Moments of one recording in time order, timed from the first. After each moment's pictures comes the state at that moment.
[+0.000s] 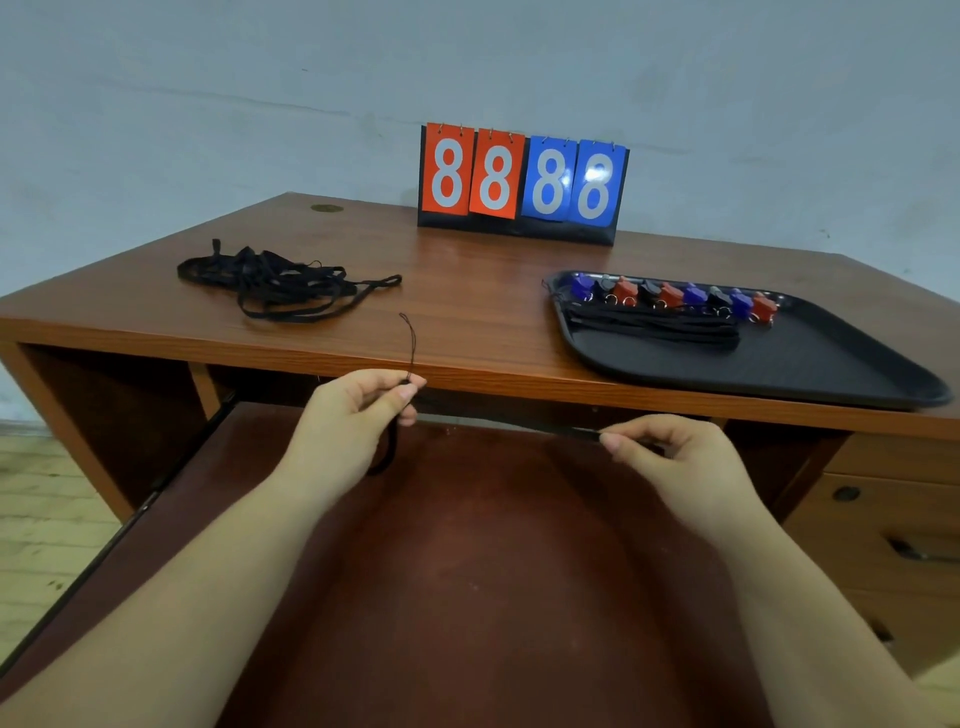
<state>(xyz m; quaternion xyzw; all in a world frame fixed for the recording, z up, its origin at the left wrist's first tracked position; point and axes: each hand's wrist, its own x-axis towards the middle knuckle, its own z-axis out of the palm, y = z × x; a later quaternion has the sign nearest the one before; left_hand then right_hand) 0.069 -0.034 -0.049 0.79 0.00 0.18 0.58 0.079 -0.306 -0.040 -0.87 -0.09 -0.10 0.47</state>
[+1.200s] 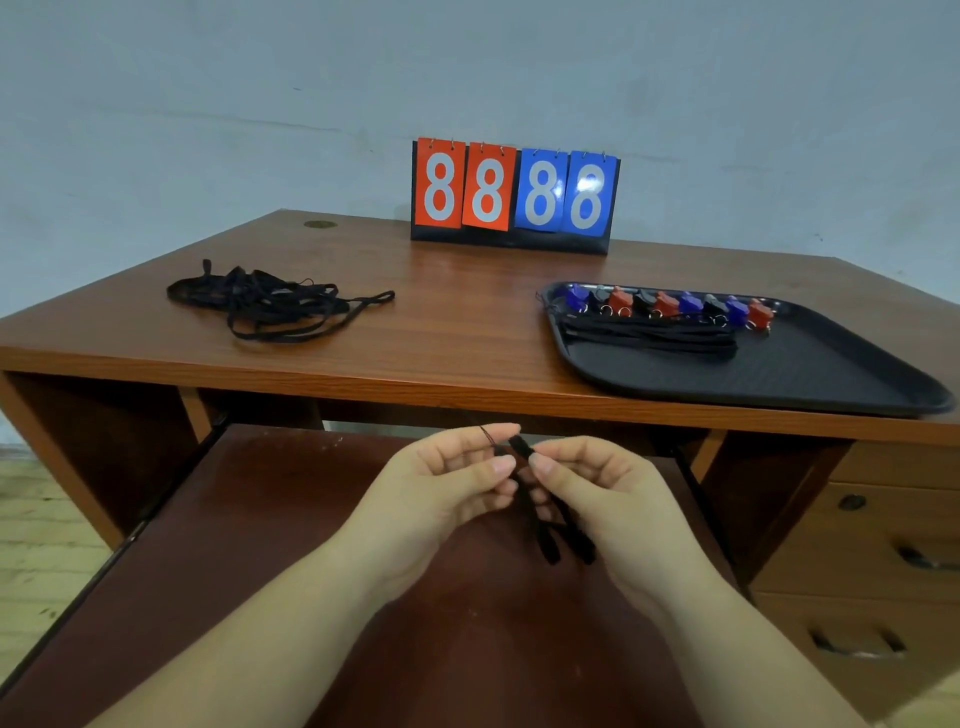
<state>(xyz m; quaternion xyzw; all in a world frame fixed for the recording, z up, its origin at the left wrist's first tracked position) 0.041 -0.091 -0.045 0.57 -0.04 -0.05 0.82 0.048 -0.250 -0.038 -0.70 -0.08 0.04 0.71</state>
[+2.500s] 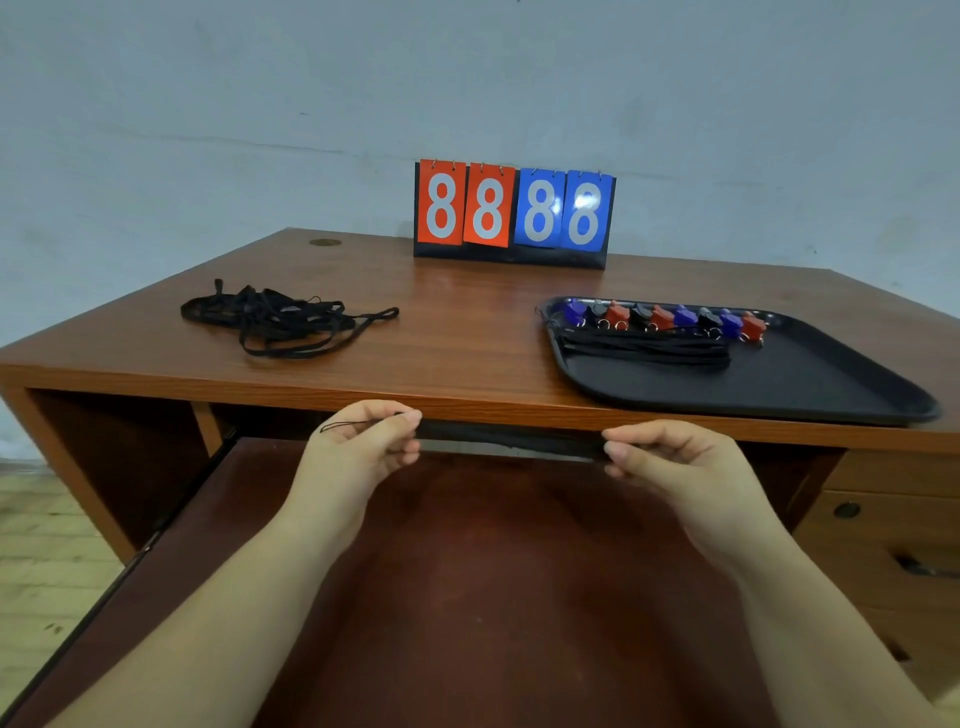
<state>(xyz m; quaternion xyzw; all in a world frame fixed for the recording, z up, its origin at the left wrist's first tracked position) 0.067 -0.045 -0.044 0.61 0.05 0.15 0.78 0.072 -0.301 -0.023 -0.74 -0.08 -0.05 0.67</state>
